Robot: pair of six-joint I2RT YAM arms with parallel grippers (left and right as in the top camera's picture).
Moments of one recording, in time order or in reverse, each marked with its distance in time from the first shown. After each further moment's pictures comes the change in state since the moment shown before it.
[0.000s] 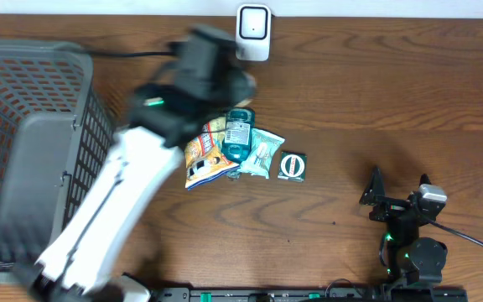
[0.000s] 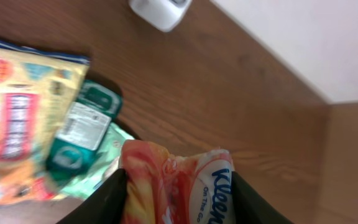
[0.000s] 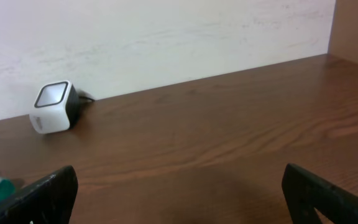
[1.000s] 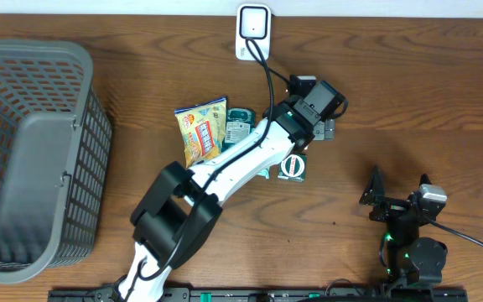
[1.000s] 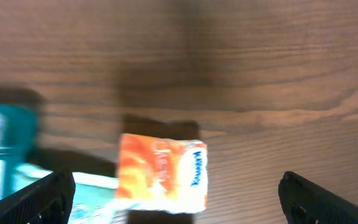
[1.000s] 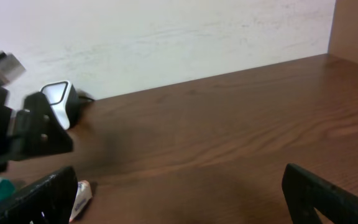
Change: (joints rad) left arm -0.262 0.484 -0.008 0.307 -0.197 0.325; right arm 0.000 0.000 0.000 0.000 0.000 0.000
